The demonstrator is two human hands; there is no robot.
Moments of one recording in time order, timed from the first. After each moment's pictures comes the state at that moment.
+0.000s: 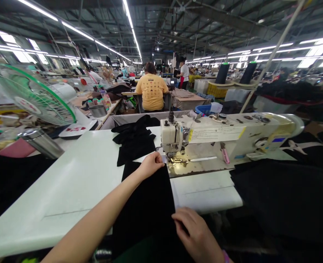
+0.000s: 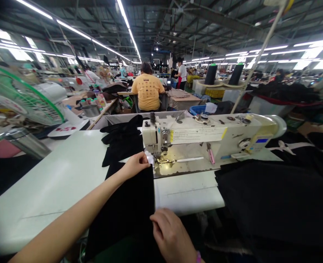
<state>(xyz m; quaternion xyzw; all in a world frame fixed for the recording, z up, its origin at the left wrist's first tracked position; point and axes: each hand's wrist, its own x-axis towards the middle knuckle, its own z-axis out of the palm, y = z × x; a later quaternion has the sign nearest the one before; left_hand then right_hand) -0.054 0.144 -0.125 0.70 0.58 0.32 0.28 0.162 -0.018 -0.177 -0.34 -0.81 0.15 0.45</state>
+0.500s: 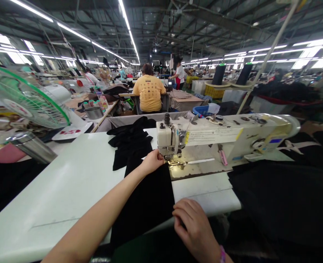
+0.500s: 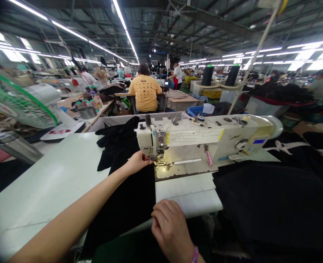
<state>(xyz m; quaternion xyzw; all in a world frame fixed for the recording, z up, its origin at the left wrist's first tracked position) -0.036 0.181 -0.121 0.72 0.59 0.28 0.24 0.166 0.006 -0.169 -0.35 -0.83 0.09 0.42</state>
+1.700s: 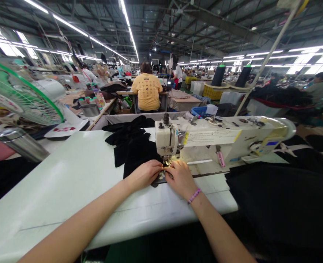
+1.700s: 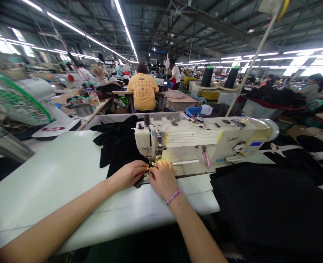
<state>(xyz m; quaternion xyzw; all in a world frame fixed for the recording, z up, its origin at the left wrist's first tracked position) -0.059 0.134 -0.123 0.90 0.36 0.22 0.10 0.140 0.120 -0.134 -0.46 -0.85 0.01 0.26</state>
